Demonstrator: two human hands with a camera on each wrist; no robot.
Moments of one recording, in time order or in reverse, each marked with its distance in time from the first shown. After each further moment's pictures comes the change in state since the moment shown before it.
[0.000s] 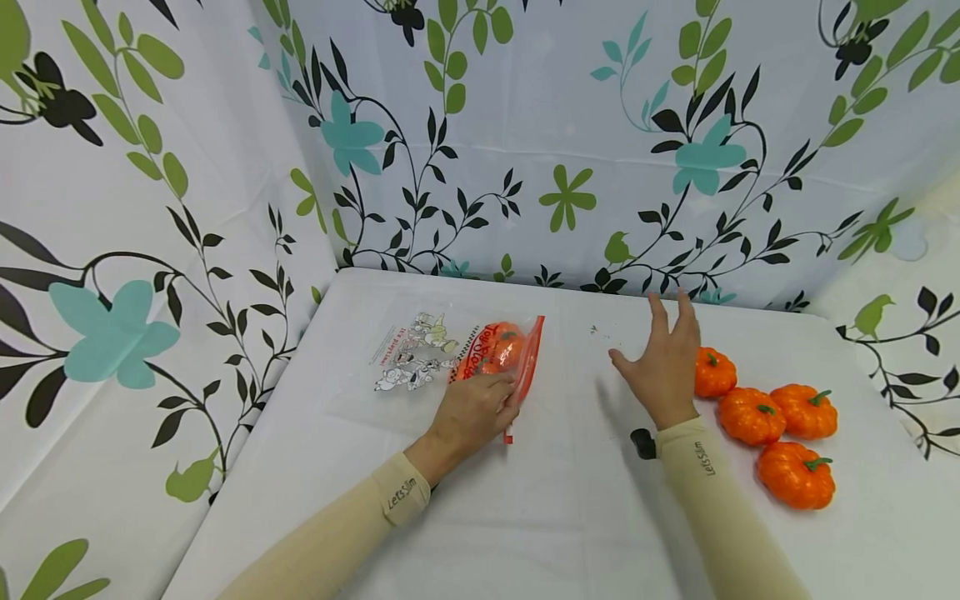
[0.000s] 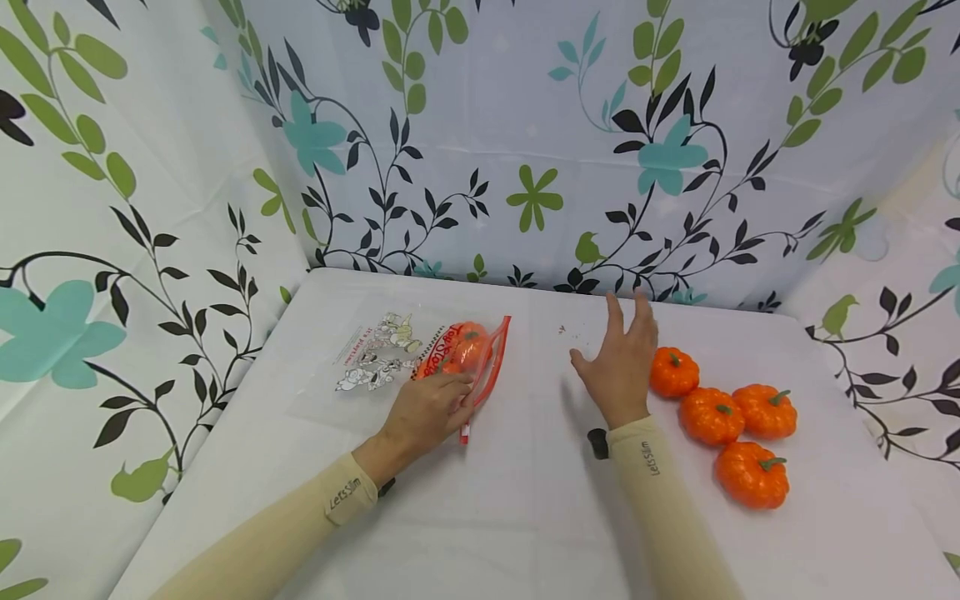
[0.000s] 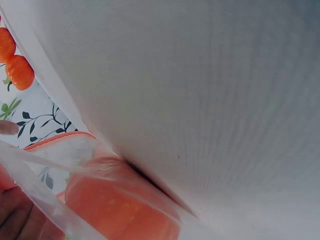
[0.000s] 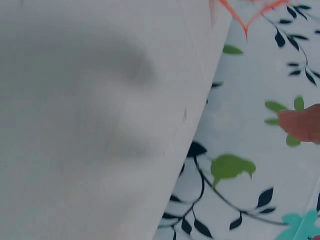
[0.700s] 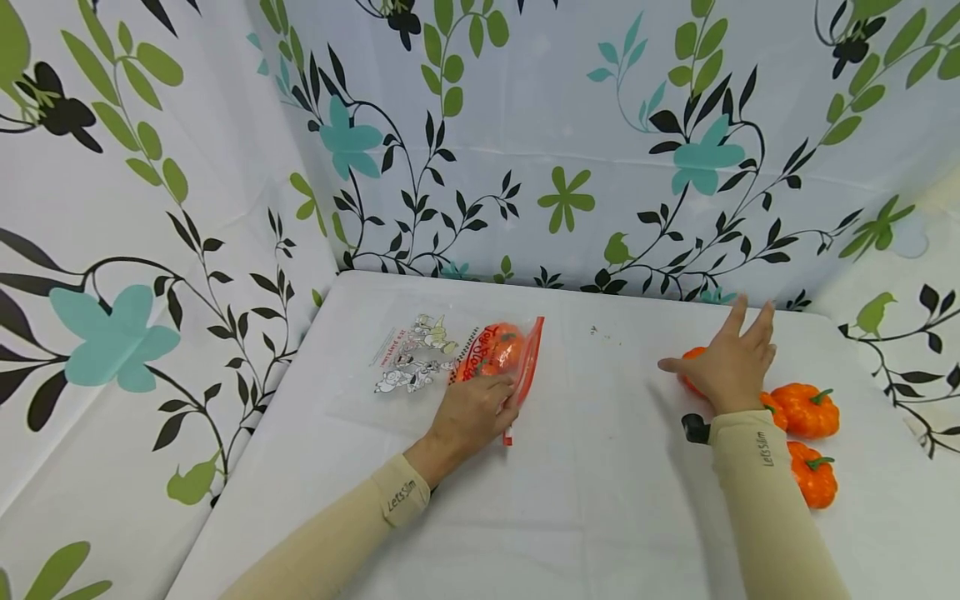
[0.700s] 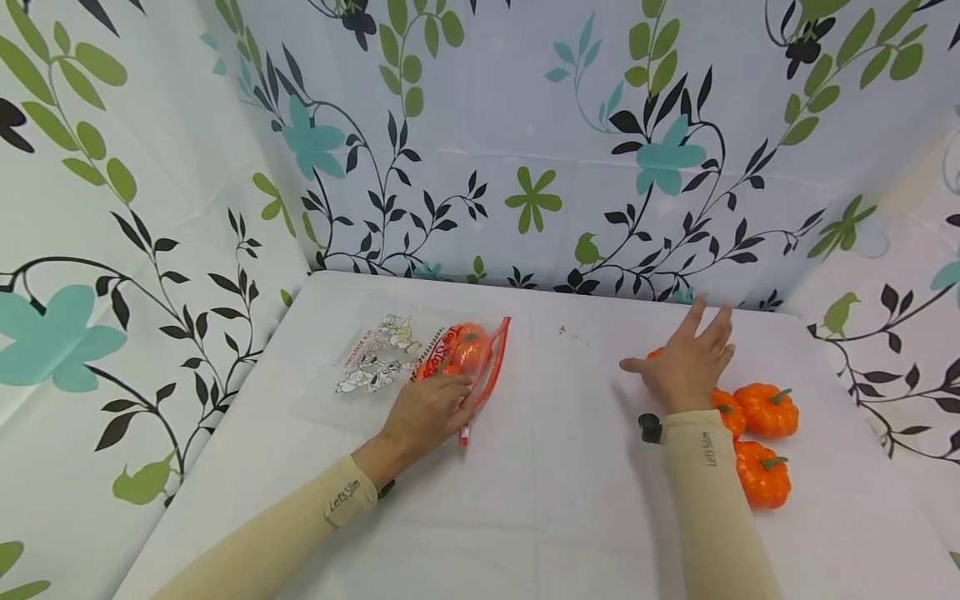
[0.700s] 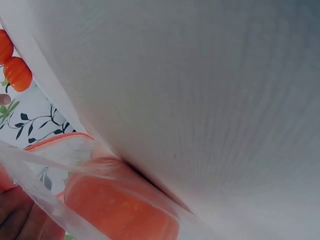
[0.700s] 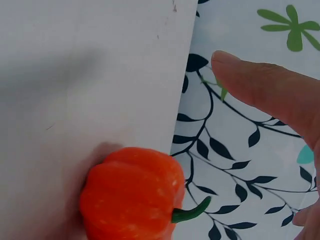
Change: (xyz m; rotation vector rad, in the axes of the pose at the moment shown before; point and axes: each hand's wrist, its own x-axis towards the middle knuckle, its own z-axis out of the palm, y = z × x) left_hand 0.001 0.001 -0.002 -0.017 0.004 0.002; right_hand 0.017 0.069 -0.043 -0.051 -0.261 0.358
